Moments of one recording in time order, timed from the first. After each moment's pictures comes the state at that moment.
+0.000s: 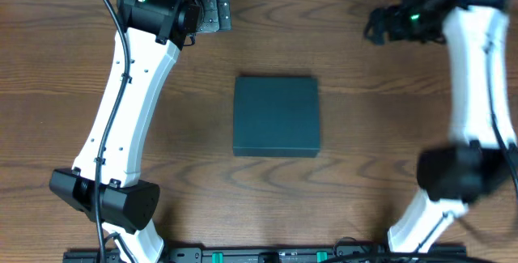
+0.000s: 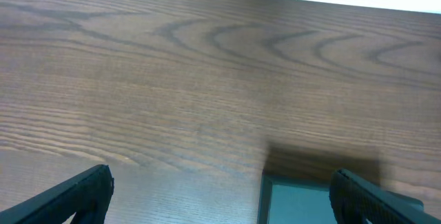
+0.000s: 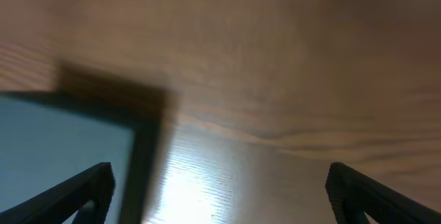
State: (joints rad) left arm -0.33 1.88 2.17 -1.23 -0.23 -0.34; right arm -0.07 1.93 2.18 -1.35 -0.24 -0.16
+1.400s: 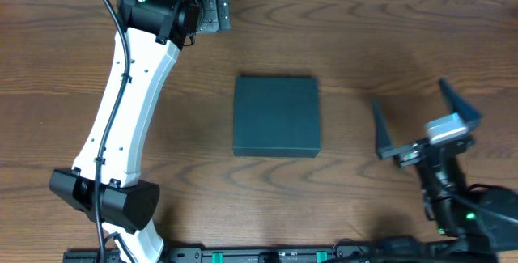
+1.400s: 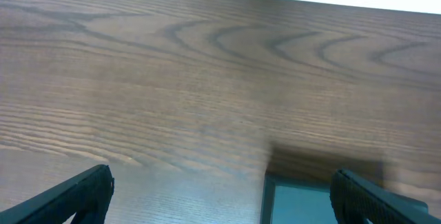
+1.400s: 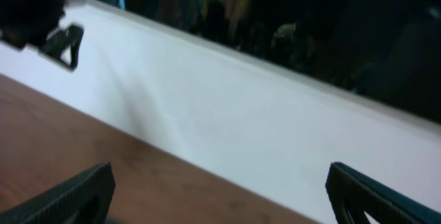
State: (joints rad) left arm -0.33 1.88 2.17 -1.23 -0.24 -0.34; right arm 0.09 0.42 0.67 -0.14 -0.21 -0.26
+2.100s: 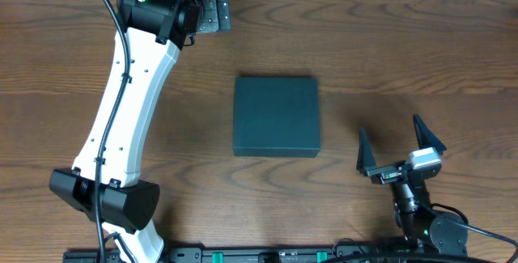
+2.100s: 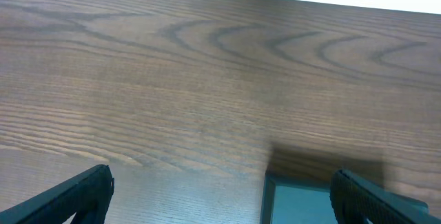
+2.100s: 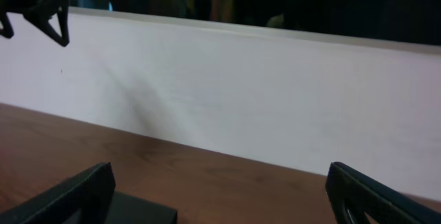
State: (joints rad) left arm -0.33 1.88 2.17 -1.23 -0.24 -0.34; right arm 0.07 0.09 0.19 0.10 -0.17 -0.04
